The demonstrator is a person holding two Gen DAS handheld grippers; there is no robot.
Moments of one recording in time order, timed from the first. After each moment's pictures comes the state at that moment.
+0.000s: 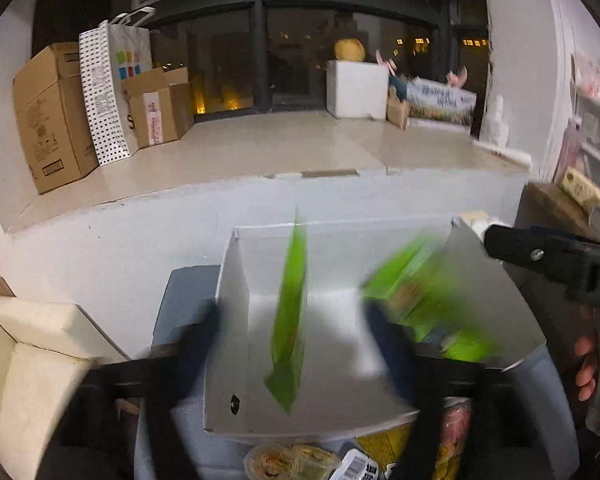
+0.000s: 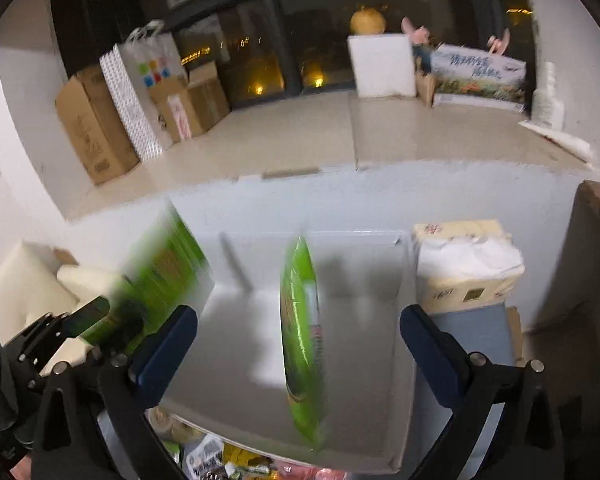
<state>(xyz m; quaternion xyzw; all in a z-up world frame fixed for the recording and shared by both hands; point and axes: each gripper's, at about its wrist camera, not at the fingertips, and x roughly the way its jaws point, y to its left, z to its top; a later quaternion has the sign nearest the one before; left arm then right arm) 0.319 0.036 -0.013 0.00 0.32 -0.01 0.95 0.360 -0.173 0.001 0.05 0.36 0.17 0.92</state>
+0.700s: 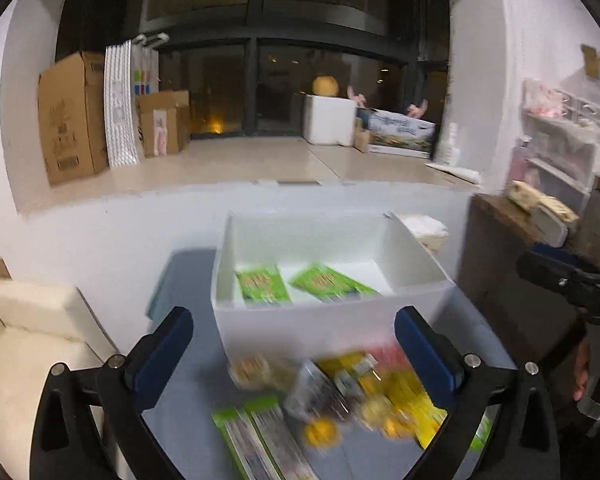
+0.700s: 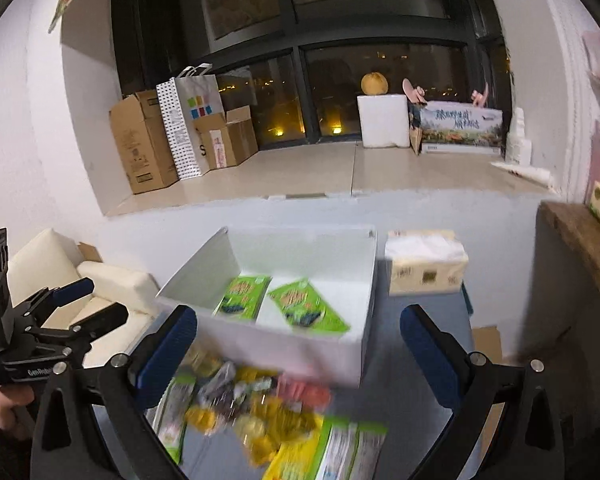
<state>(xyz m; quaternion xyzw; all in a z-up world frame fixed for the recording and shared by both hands) 0.160 0.034 0.007 -0.03 0.29 -0.06 0.96 0.191 -0.227 0.024 0.04 0.30 0.20 0.93</state>
